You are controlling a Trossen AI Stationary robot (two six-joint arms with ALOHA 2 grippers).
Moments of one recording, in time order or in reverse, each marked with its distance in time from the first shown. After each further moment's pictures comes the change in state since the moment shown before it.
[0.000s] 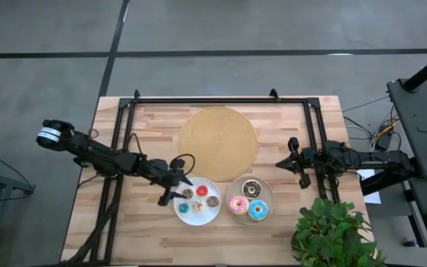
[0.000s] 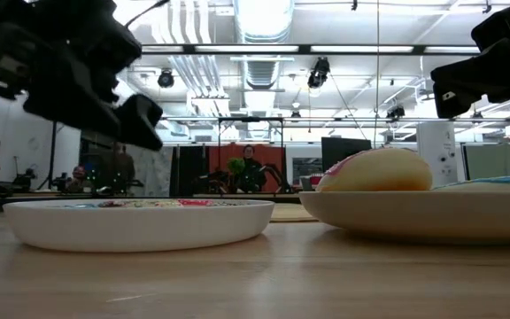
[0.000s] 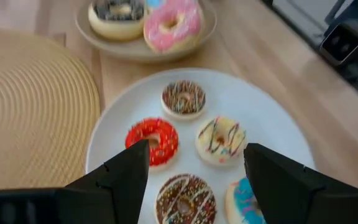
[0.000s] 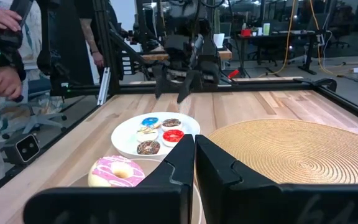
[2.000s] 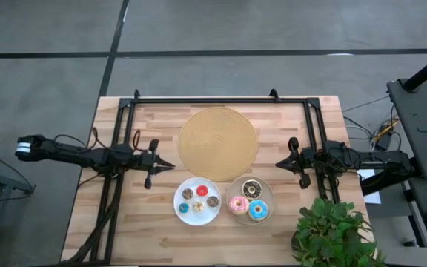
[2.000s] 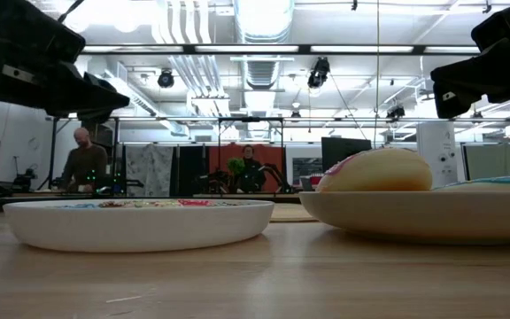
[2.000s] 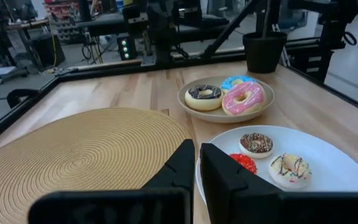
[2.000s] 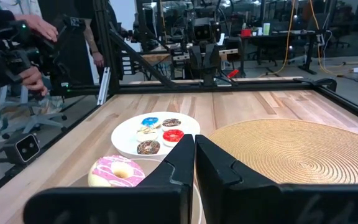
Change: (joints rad) left arm 0.181 -0.702 -0.365 0.069 -0.079 0.126; right arm 0.000 0.000 0.000 0.000 0.000 0.000
